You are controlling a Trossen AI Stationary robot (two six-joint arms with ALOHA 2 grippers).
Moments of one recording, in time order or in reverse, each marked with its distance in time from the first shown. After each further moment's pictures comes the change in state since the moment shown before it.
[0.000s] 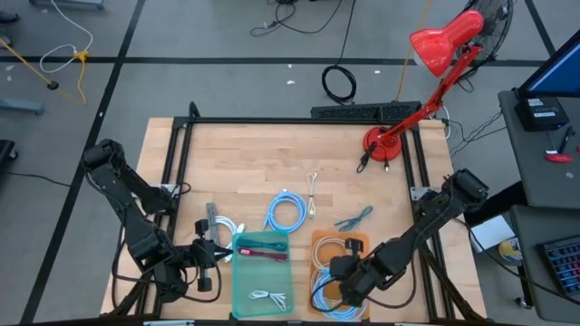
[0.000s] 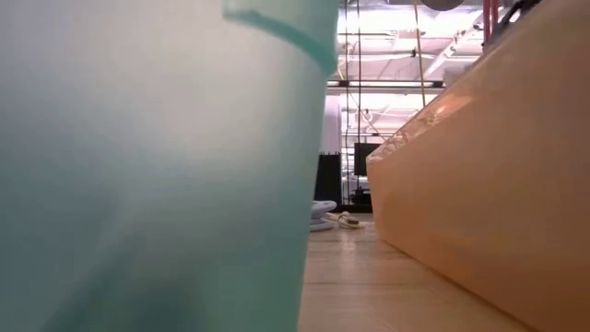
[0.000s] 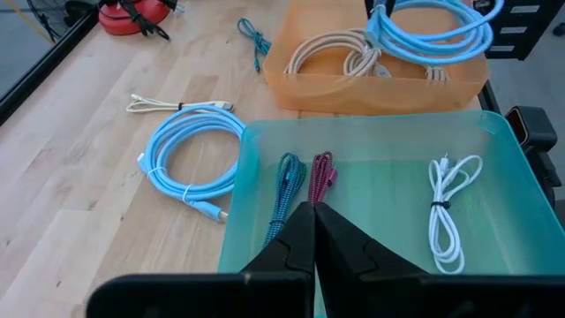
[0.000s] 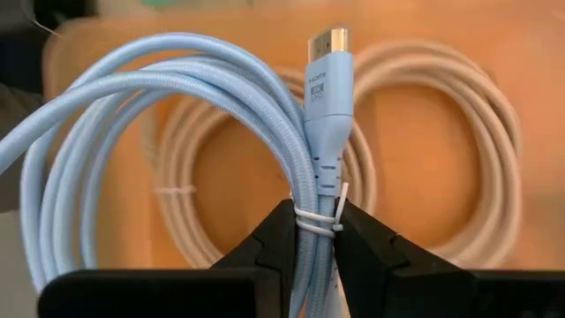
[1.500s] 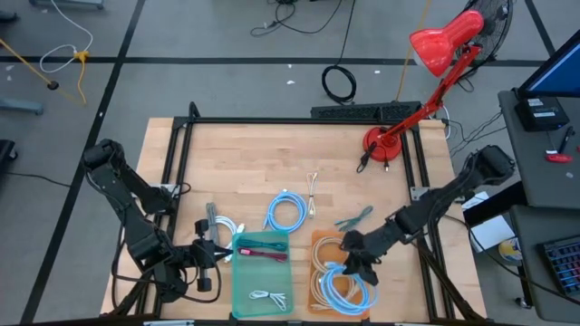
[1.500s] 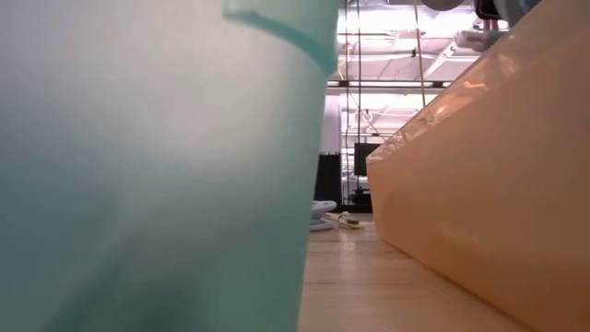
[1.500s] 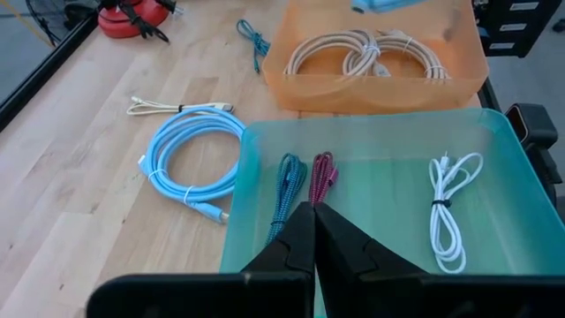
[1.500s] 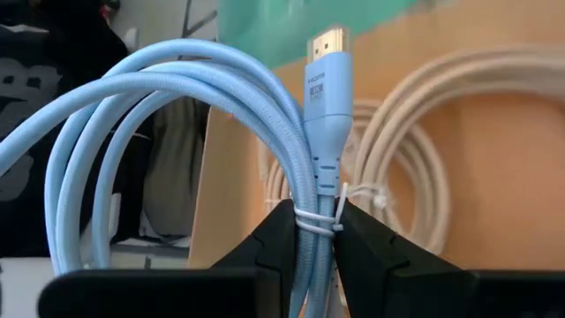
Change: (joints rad) left arm 0.000 0.000 0.000 0.000 0.000 0.014; right arm -0.141 -0.400 -0.637 0.829 -0.310 0.018
